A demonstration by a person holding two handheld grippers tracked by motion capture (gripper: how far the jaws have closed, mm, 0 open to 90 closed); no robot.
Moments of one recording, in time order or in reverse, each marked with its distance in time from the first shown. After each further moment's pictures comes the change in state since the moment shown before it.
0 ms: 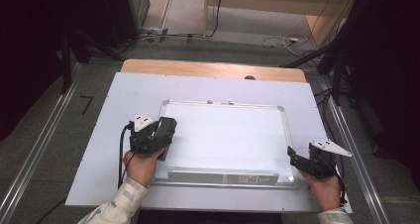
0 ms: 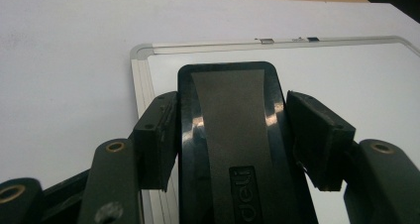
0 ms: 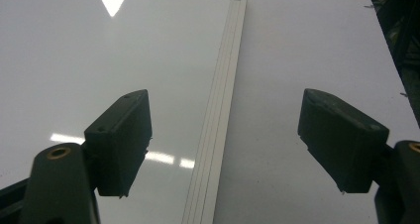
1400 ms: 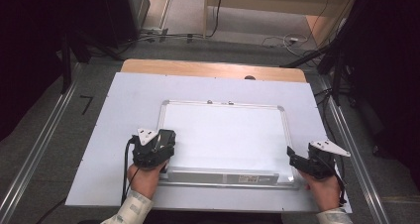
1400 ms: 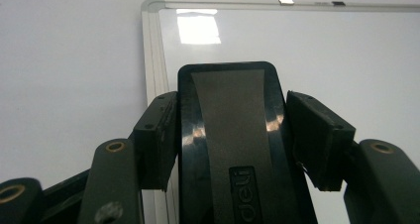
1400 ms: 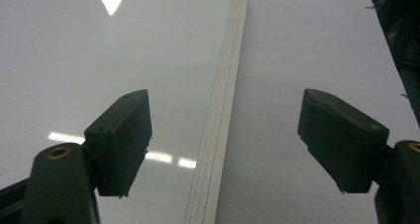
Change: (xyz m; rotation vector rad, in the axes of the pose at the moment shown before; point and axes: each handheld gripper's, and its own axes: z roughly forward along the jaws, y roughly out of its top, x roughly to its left) left arm -0.015 -0.032 -0.002 0.052 0.102 -0.015; right arm 0.002 0.000 0.001 0.002 -0.005 -0.010
